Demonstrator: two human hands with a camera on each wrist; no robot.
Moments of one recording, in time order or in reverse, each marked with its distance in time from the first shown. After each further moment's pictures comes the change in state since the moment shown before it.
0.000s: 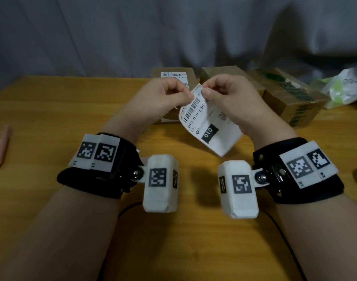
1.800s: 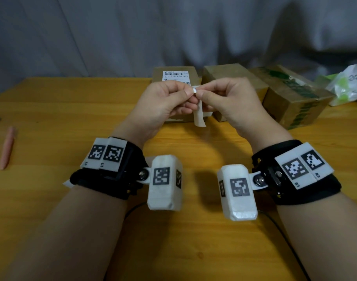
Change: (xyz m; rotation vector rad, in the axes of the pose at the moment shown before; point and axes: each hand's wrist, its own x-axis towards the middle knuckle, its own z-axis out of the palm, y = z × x) left_hand 0.005 -0.021 0.008 -0.312 -0.017 0.058; right_hand 0.000 0.013 0.009 0.206 0.000 -0.098
